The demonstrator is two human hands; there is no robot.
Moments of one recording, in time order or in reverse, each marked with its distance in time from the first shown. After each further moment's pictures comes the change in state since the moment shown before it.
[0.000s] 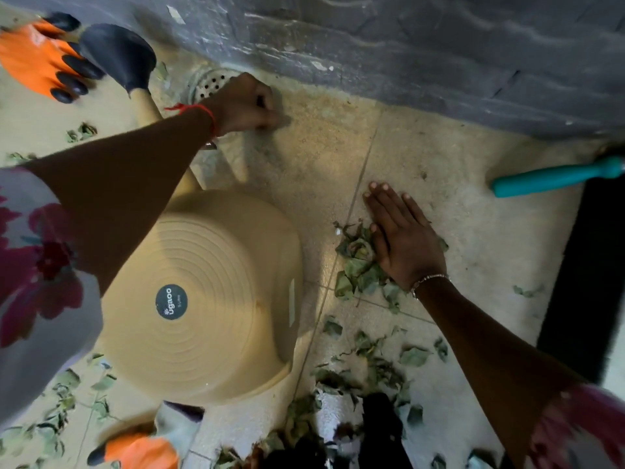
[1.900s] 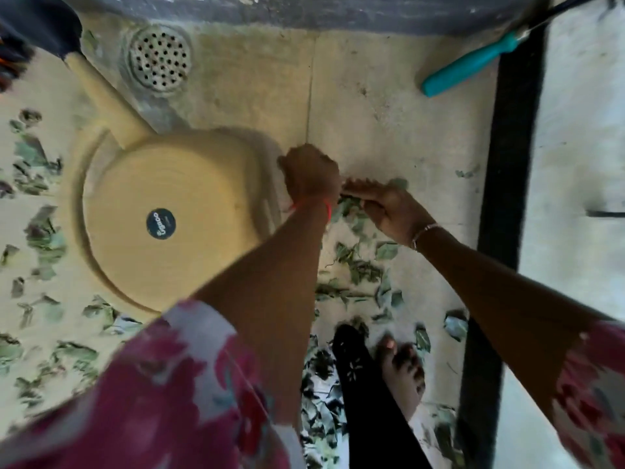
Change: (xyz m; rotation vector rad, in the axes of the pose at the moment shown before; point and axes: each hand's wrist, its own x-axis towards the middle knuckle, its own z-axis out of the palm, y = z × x) left_hand -0.134 0.130 0.167 -0.162 0.251 -0.362; right_hand -0.085 -0.025 -0.043 0.477 -0.268 0.226
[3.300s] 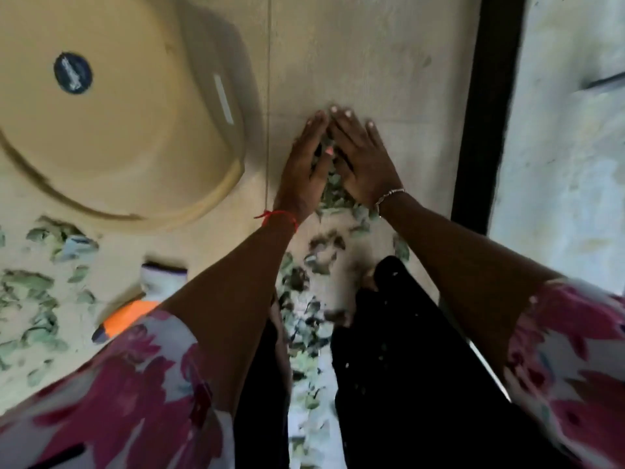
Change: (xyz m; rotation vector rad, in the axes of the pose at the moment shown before) left_hand -0.095 -0.096 0.071 -0.423 -0.319 0.448; right_hand -0.061 0.005 0.063 -0.255 0.134 0.057
